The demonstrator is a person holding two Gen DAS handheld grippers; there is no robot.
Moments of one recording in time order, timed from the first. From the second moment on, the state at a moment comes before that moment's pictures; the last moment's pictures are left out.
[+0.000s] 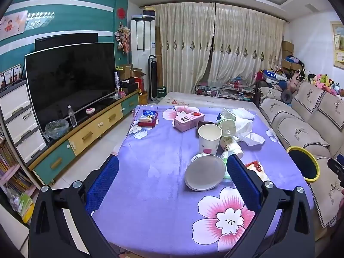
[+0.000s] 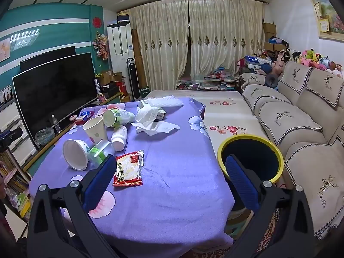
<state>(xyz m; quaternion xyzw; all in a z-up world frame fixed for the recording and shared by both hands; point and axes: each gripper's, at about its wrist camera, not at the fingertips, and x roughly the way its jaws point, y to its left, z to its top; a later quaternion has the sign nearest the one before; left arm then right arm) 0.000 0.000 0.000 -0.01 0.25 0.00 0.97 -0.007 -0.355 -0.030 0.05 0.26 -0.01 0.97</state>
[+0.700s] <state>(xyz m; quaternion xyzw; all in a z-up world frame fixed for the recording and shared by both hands) -0.003 -0.006 -0.003 0.00 0.25 -0.01 0.97 -0.003 -0.355 -0.033 0.06 0.26 -0.01 0.96</state>
